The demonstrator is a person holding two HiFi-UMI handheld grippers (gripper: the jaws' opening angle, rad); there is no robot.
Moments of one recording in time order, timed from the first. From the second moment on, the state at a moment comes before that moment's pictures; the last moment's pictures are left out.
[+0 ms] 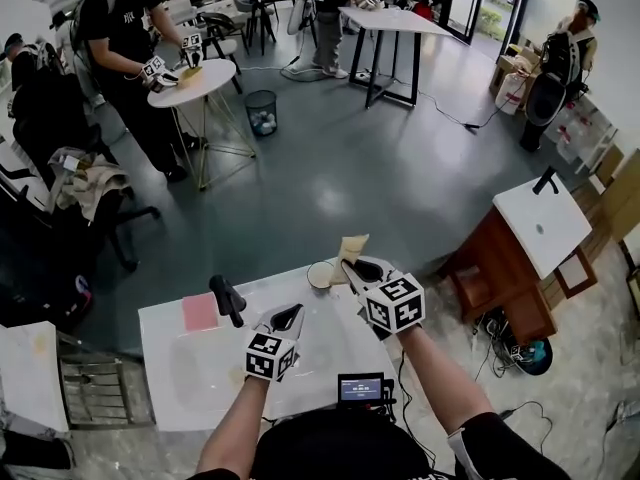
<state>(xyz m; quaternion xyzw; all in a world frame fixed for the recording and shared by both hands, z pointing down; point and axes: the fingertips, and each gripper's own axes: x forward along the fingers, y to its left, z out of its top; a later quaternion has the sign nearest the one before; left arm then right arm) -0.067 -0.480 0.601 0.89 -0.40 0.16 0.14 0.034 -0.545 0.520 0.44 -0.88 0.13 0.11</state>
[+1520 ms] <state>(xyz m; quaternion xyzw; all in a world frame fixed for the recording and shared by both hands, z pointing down) -0.063 -0.453 0.620 0.89 -0.39 0.14 0.16 0.024 -0.473 0.590 0.44 -0.86 0.19 0.16</state>
